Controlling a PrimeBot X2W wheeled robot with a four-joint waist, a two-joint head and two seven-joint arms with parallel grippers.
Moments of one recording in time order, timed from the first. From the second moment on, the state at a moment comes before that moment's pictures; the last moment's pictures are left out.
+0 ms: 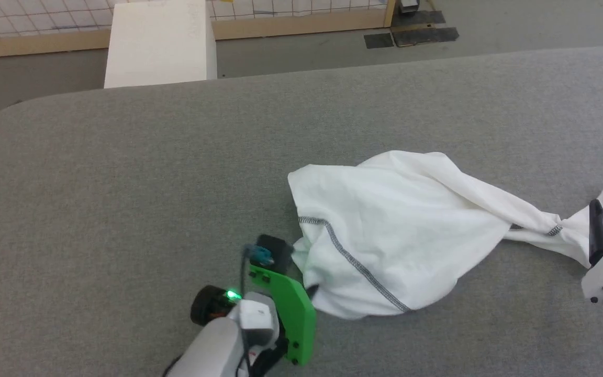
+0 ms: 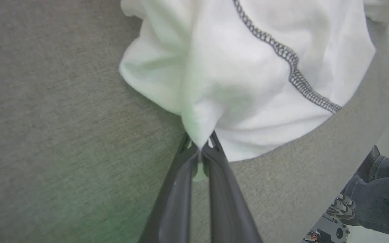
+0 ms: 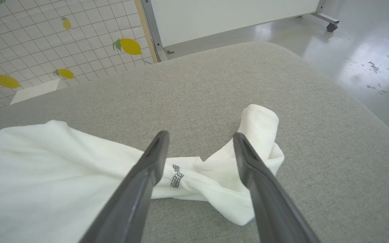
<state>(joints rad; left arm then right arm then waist) -0.26 0.06 -0.49 0.29 -0.42 -0.08 0.49 -0.18 -0.06 -0.42 0.05 0.12 0.13 0.31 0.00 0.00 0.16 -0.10</state>
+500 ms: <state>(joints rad) -0.43 0.20 -0.13 0.08 -0.47 0.08 0.32 -0.17 -0.05 -0.33 0.08 0.12 0.13 0.31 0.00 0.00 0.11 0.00</state>
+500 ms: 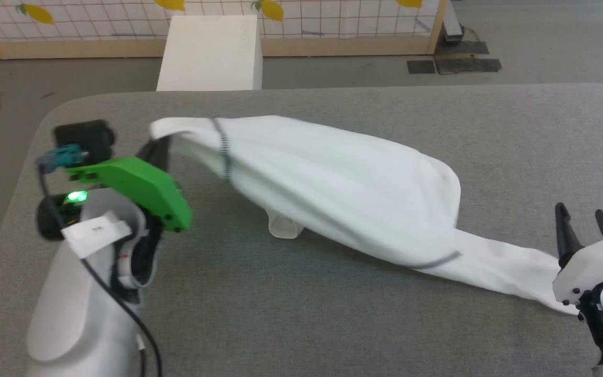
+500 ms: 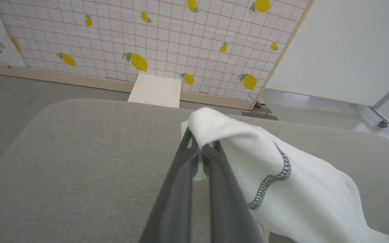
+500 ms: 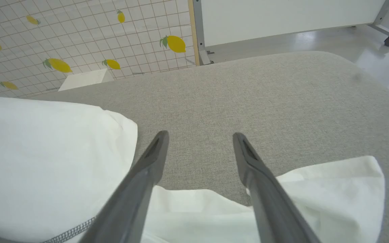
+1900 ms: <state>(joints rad) -0.10 0.10 -0.05 -0.05 -0.28 0.07 -0.25 -0.62 -0.11 -0.09 0.49 -0.03 0.13 0.61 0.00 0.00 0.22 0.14</state>
